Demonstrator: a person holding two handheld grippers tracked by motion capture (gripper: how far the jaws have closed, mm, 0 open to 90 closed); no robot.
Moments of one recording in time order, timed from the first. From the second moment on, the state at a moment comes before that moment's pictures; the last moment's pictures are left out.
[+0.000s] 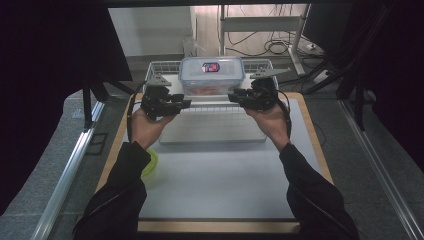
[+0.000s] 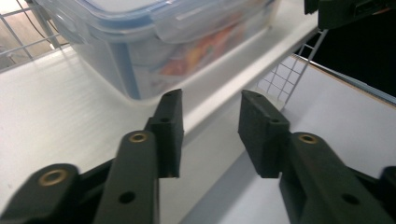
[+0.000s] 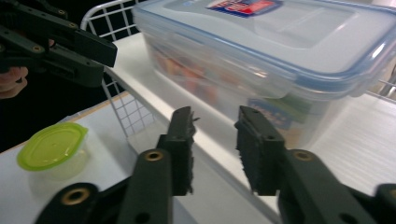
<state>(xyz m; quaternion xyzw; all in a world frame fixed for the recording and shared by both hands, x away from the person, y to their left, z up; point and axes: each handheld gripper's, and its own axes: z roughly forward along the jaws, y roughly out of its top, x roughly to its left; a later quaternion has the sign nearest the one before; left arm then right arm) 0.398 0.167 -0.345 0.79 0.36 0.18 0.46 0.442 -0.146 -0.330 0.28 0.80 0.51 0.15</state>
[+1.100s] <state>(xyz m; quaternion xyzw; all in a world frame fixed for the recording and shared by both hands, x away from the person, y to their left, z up) 0.305 0.154 -0.405 0.79 0.34 0.19 0.47 0.370 -0.165 -0.381 0.25 0.82 0.50 0.15</state>
